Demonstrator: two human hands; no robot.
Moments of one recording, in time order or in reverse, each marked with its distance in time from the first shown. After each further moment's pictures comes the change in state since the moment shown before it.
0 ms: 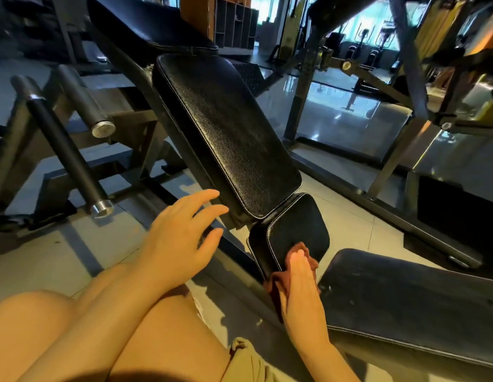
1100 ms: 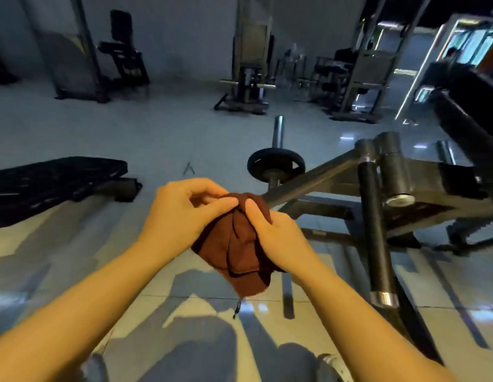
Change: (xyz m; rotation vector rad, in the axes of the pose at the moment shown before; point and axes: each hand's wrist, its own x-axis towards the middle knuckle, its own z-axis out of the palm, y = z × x) left_hand -0.152 -0.136 -0.247 -0.004 0.693 -0.928; right_hand 0.145 -0.423 0.151 0.583 -0.966 -0.414
